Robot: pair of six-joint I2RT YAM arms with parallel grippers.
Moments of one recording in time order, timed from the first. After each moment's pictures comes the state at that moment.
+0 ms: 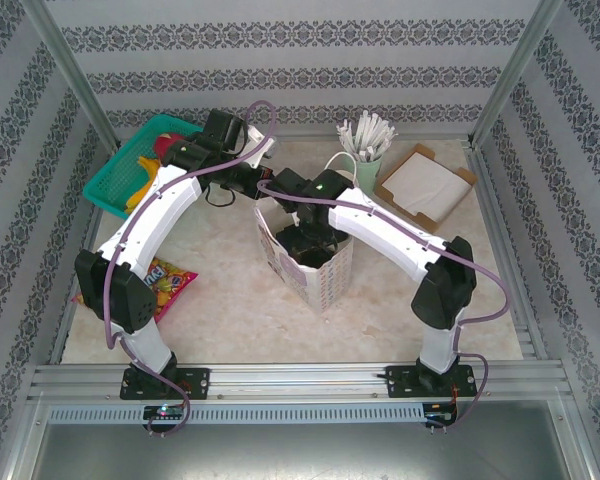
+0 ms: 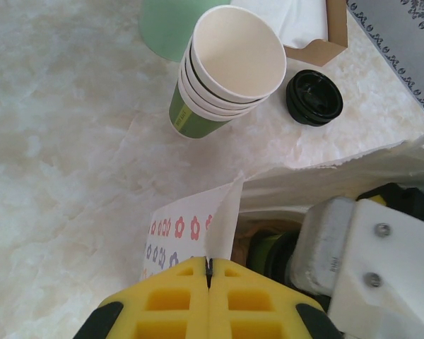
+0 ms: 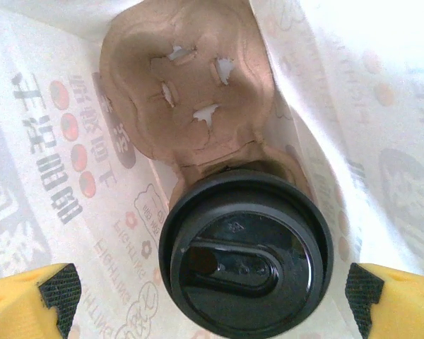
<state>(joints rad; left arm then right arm) -0.37 1.73 1.80 -1.00 0.46 0.02 0.82 1.86 1.82 -1.37 0.05 0.42</state>
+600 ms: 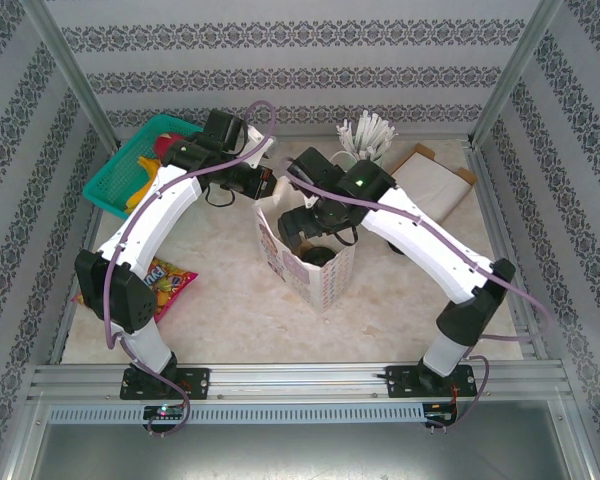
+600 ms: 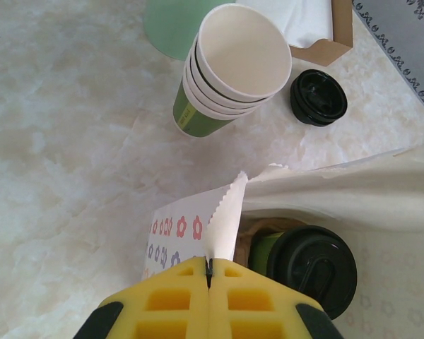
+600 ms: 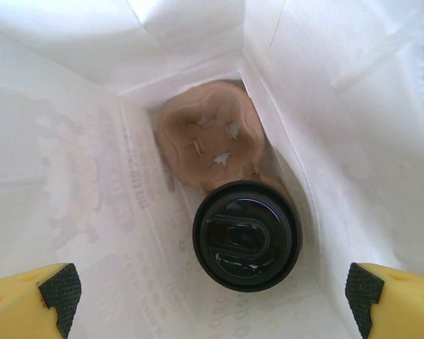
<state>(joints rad) -0.37 1.73 1.81 -1.00 0.45 0.02 0.83 1.68 1.92 -1.37 0.09 0.42</state>
